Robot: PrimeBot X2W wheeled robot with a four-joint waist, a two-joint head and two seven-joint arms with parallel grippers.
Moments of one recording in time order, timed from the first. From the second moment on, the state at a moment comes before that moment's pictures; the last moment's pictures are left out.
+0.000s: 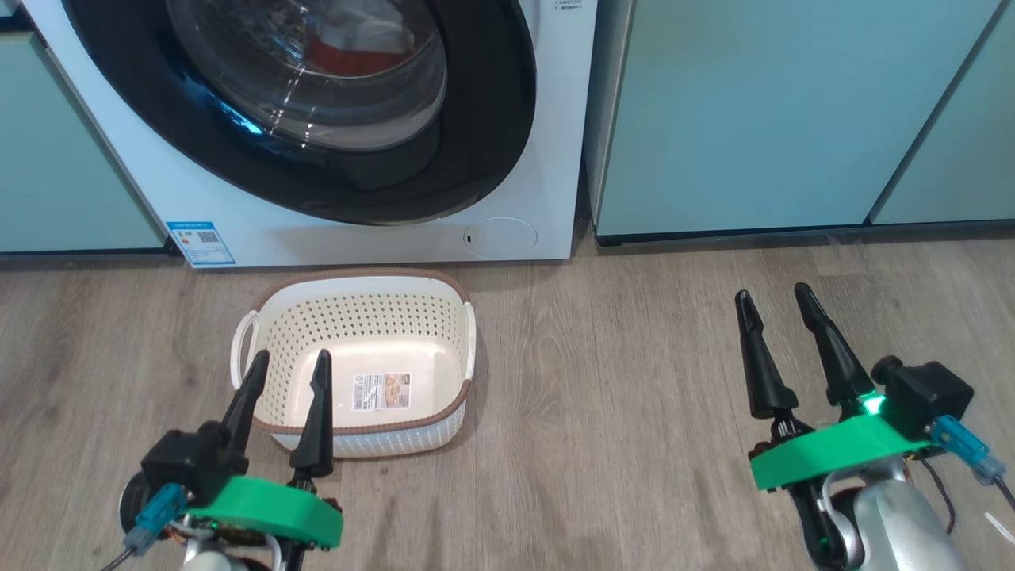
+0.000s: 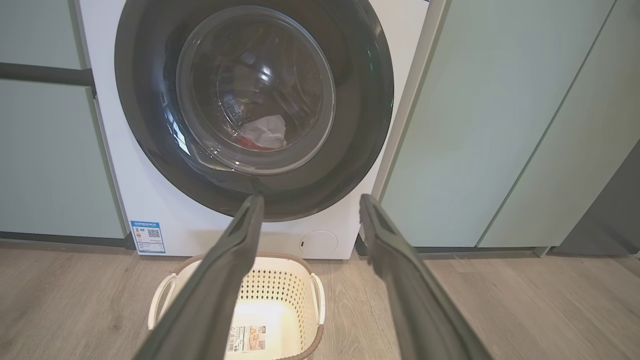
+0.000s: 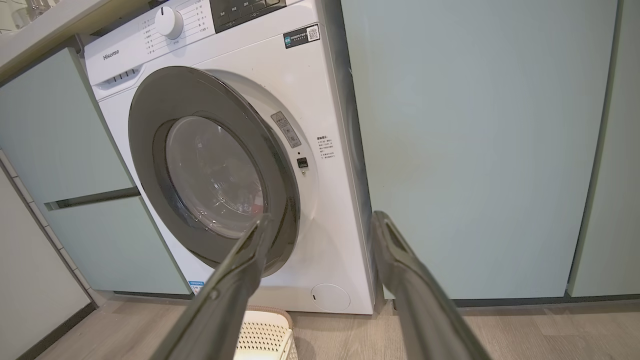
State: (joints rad) left arm 0.03 0.05 -0.07 0.08 -0.26 -0.06 -0.25; right arm -0.07 -0.05 0.05 0.14 0.30 0.13 -0.25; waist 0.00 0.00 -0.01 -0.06
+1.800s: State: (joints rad) left arm -0.24 0.04 -0.26 0.01 -0.38 0.00 -0.25; right arm -0.98 -0.43 0.53 0.45 0.30 0.13 -0.26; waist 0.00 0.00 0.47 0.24
